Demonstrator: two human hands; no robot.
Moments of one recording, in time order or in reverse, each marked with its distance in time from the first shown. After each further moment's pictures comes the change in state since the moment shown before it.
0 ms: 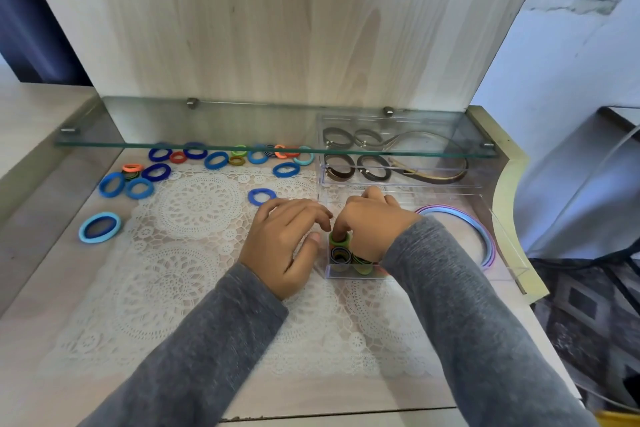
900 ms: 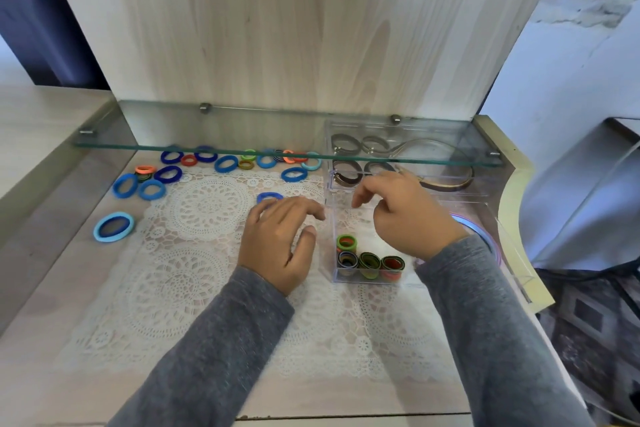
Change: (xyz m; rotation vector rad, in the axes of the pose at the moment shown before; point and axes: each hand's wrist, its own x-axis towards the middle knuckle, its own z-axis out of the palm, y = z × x) left_hand -0.002 -0.001 -0.006 0.033 0.120 -0.153; right_hand -0.001 0.032 0.007 0.364 0.523 -0.117
